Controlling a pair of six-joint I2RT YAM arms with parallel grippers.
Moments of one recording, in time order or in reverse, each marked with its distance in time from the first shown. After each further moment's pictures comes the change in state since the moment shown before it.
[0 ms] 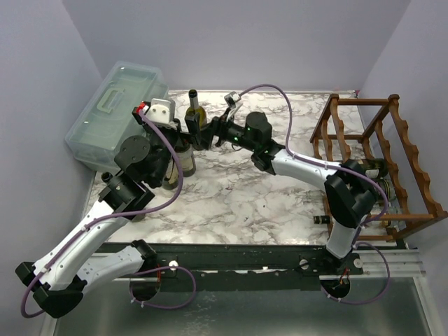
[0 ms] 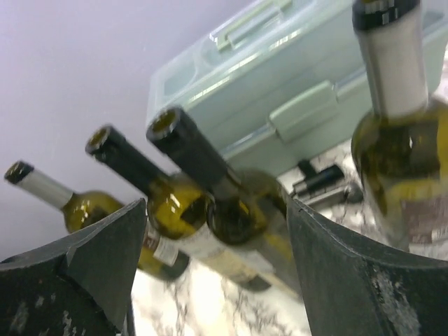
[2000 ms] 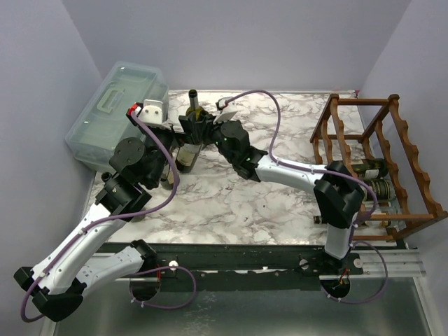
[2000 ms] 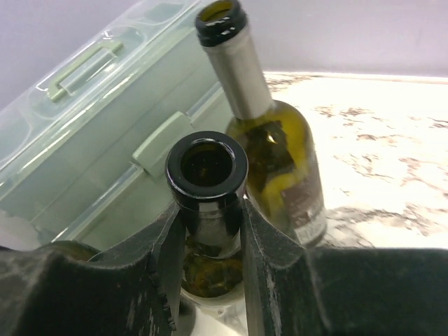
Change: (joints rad) left arm 0.025 -0.025 -0.012 0.002 0.004 -0.026; right arm 0.159 0.085 0.122 -0.115 0.712 -0.181
